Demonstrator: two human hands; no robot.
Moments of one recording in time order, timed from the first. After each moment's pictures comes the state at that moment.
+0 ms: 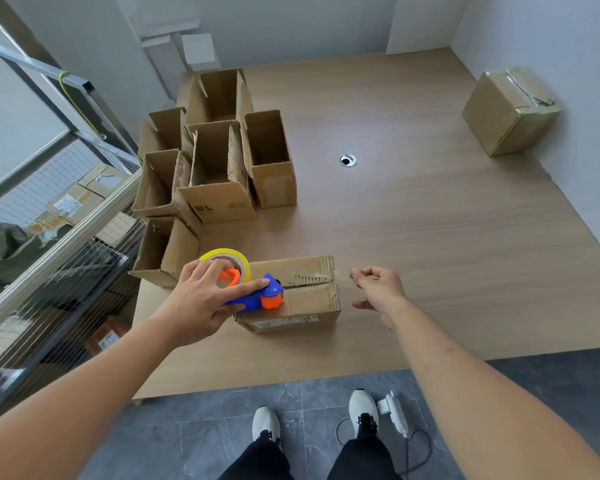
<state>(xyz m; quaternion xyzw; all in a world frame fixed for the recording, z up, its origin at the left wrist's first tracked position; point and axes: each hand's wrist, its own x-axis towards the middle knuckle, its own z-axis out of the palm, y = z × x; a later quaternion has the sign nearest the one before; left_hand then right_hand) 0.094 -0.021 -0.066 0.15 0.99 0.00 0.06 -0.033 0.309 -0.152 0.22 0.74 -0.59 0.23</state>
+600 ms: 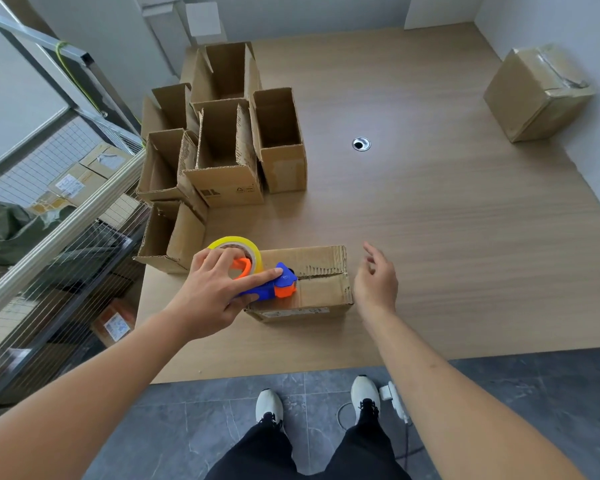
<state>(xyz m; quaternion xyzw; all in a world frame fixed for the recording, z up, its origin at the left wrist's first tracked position) 0.092 -0.016 -0.071 0.14 0.99 0.02 0.06 -0.007 0.265 -0.150 0.15 0.84 -0.51 0.07</state>
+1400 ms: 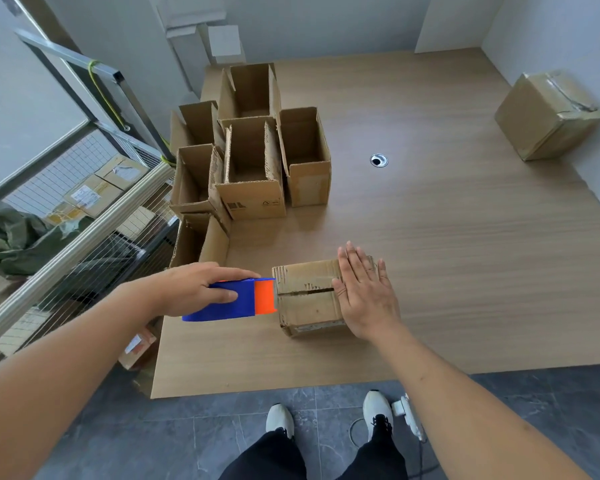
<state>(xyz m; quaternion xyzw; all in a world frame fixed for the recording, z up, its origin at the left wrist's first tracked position) 0.075 -0.109 -0.024 0.01 0.90 0.21 0.38 0.009 0.221 -0.138 -0.22 0.96 -0.13 0.11</state>
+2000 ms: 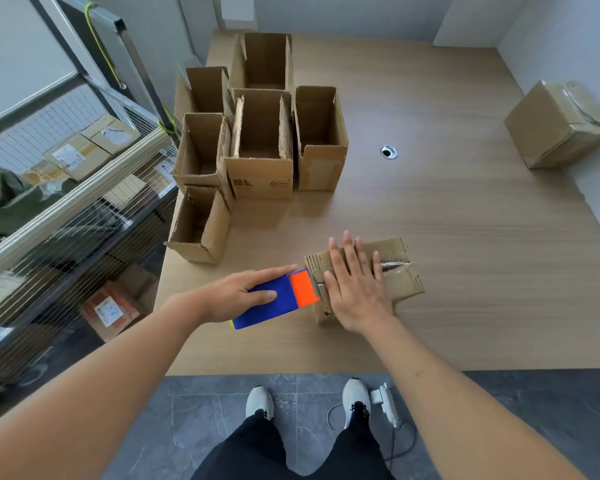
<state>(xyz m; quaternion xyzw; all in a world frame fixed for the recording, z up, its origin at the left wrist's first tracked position) 0.096 -0.067 -0.086 0.00 0.84 0.44 0.32 0.017 0.190 -0.142 -0.23 0.96 -0.07 0.12</state>
